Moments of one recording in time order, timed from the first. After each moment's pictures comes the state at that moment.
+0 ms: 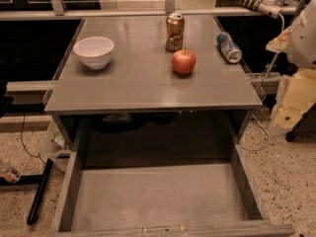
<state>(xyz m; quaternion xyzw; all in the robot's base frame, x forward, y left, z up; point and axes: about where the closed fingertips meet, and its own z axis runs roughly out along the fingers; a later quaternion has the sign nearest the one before) 0.438 -0.217 0.976 -0.60 0.78 -0.03 0.16</state>
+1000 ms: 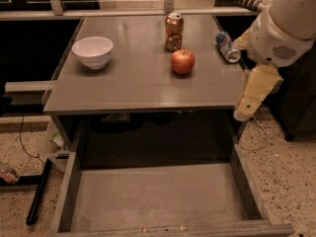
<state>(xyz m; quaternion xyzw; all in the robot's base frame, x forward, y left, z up) 0.489 -0.183 0.953 -0.63 0.75 -0.02 0.18</state>
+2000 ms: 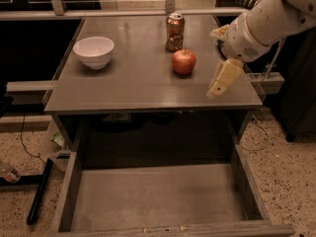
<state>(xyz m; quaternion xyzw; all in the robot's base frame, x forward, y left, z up) 0.598 -0.153 0.919 -0.64 0.70 0.02 0.31</state>
